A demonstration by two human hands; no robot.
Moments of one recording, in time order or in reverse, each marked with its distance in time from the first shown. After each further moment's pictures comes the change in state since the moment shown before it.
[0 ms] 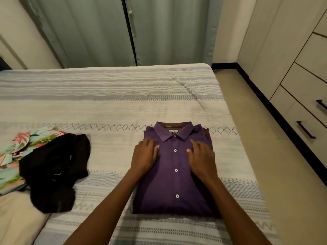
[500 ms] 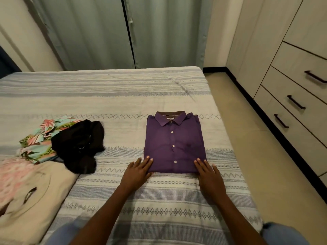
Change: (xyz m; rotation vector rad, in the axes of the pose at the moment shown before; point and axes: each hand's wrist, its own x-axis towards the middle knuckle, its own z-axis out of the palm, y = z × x) left_hand -0.199 -0.019 -0.032 0.269 -0.220 0.253; right_hand -0.207 0.048 -0.033 -0.263 -0.138 -0.162
